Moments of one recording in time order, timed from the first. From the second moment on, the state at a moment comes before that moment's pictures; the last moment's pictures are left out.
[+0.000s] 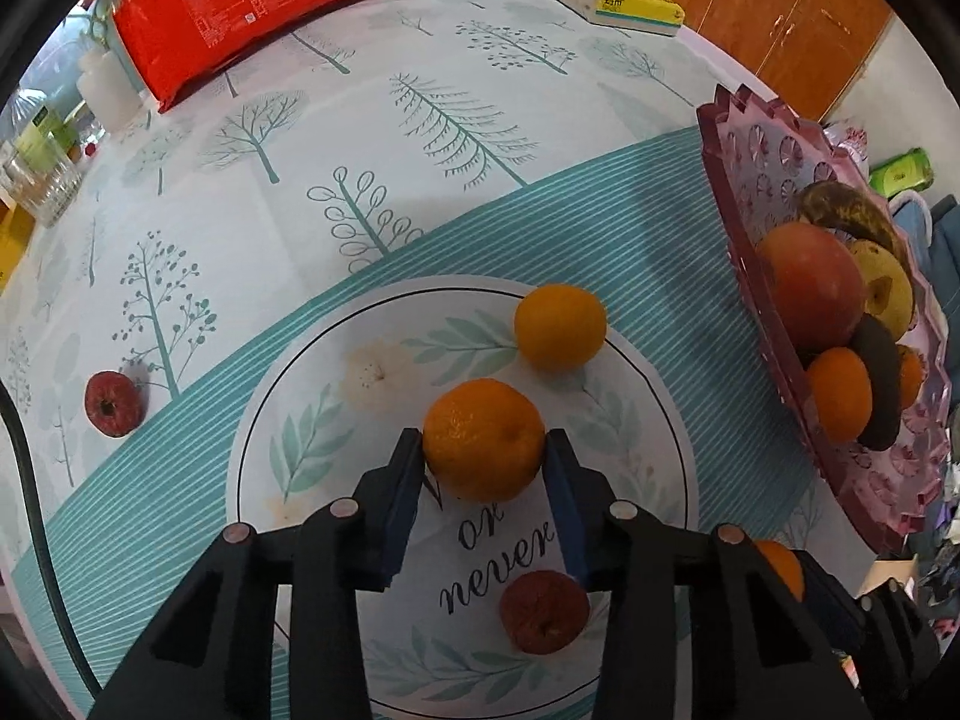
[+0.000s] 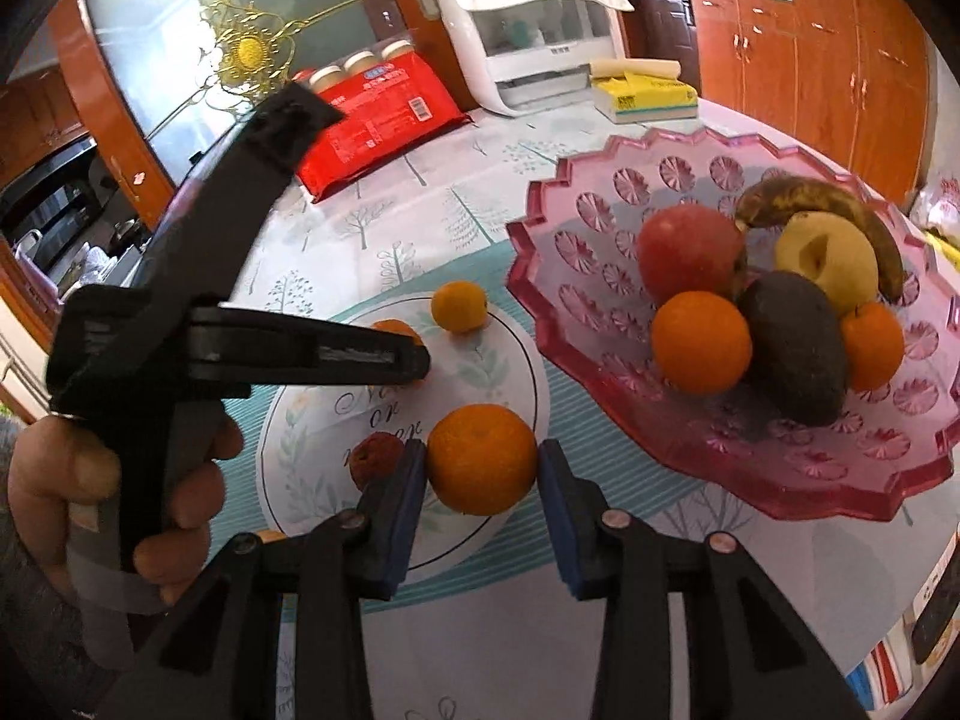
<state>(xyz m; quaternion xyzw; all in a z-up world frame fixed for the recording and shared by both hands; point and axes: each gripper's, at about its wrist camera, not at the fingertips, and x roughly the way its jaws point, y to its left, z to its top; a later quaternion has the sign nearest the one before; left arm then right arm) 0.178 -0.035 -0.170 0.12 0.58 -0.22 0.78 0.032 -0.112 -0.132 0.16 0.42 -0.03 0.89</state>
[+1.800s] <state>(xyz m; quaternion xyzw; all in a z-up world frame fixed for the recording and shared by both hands) 0.175 -0.228 -0.049 0.18 0.51 -0.18 0.82 0.093 -0.333 -0.057 0.11 0.41 -0.08 0.90</state>
